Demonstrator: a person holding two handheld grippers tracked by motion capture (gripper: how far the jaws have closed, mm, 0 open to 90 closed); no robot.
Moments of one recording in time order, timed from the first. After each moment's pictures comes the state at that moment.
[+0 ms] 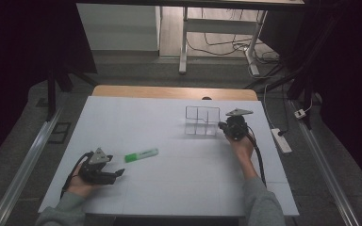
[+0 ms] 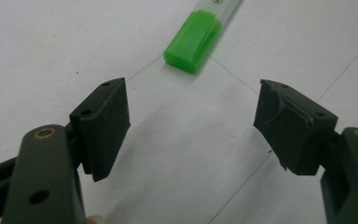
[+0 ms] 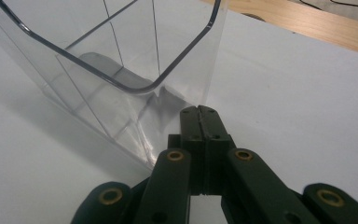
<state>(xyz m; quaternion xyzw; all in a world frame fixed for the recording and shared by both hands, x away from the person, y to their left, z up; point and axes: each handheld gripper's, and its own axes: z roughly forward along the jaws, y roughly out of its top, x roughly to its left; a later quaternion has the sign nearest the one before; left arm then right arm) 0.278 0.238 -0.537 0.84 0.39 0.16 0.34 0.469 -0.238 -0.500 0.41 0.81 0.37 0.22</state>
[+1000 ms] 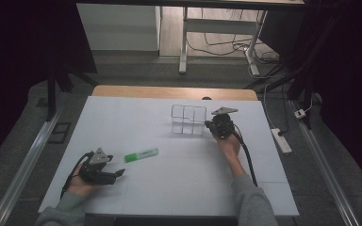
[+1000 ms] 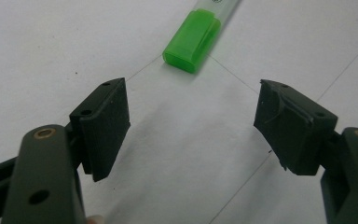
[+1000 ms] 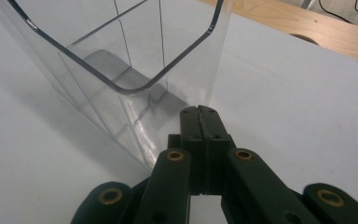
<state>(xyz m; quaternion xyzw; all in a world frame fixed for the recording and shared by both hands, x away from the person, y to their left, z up) 0.278 0.237 -0.537 0.84 0.39 0.16 0.33 0.473 -0.191 -0.503 0.38 0.82 0.38 0.20</state>
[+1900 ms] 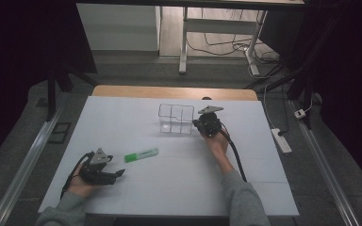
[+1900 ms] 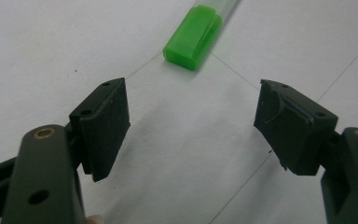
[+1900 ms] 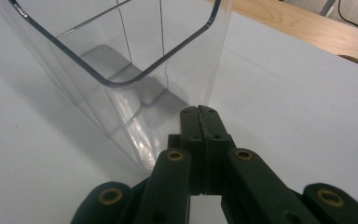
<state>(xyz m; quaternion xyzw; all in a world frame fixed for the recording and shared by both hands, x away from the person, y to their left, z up) 0.279 0.237 -0.538 0.85 0.38 0.16 0.33 0.480 -0.149 -0.510 0.36 0.83 0.38 0.20</state>
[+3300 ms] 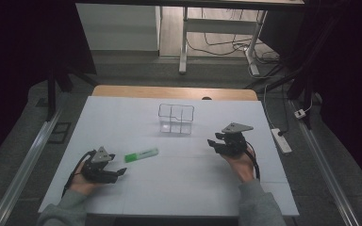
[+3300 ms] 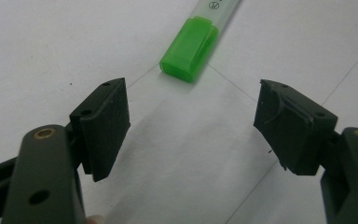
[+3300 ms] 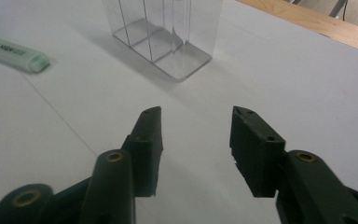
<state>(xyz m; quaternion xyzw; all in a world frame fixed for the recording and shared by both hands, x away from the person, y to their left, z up) 0.285 0.234 -0.538 0.85 0.38 0.16 0.34 0.392 -0.221 -0.482 0.33 0.83 0.41 0.19</state>
